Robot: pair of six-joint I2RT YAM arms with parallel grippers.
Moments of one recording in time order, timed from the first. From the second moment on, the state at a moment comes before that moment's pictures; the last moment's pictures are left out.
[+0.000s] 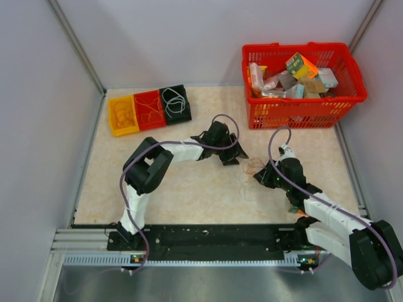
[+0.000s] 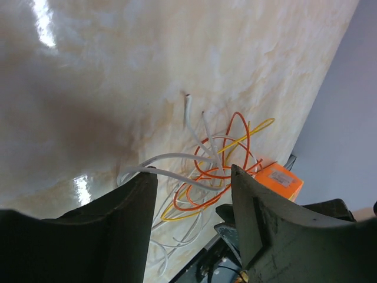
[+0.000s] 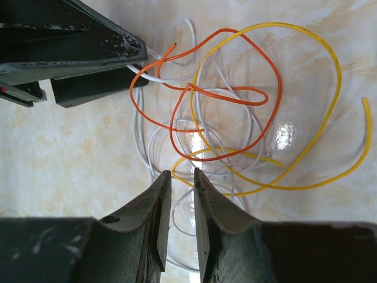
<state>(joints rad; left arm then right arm) -0.74 2.07 1.32 0.01 0.36 -1.09 0.38 0.95 0.26 0.10 -0.13 0.66</state>
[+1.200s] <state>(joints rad) -0.78 1.08 1.24 -0.33 0.20 -0.38 0.38 0.97 0.25 0.14 -0.11 0.65</state>
